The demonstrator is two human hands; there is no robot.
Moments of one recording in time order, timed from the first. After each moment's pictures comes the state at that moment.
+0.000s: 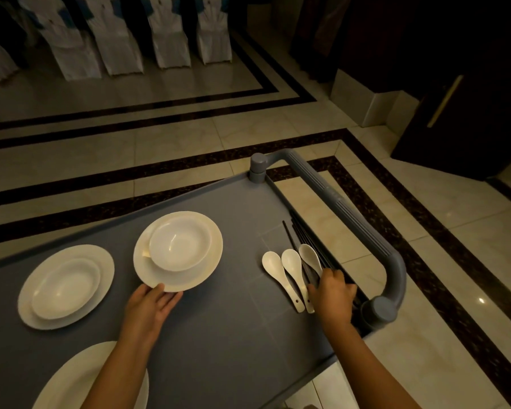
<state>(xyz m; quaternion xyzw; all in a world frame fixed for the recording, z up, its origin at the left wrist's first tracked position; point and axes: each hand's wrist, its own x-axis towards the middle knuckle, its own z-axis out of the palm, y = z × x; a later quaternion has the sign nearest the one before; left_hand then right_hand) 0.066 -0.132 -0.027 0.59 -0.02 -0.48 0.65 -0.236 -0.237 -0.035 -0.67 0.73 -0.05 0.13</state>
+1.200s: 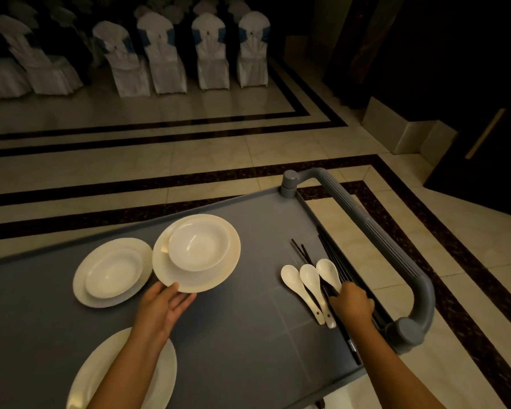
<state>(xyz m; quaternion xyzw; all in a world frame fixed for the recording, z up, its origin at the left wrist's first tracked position) 0.074 -0.096 0.012 0.57 -0.05 -0.45 0.68 -0.229 -0.254 -0.022 -0.63 0.73 -0.02 0.24</state>
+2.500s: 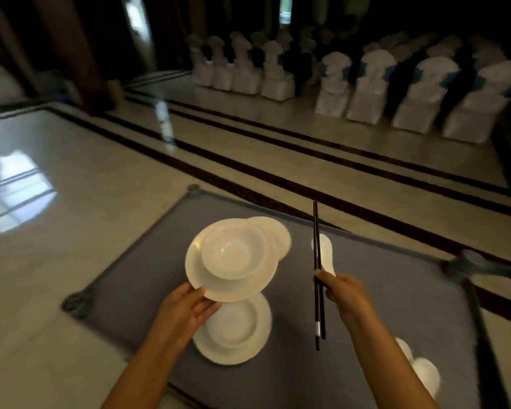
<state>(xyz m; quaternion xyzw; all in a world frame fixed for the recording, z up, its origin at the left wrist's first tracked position) 0.059 0.072 0.060 0.55 0.11 -0.24 0.79 -0.019 -0.200 0.058 -0.63 0.41 -0.09 0.65</state>
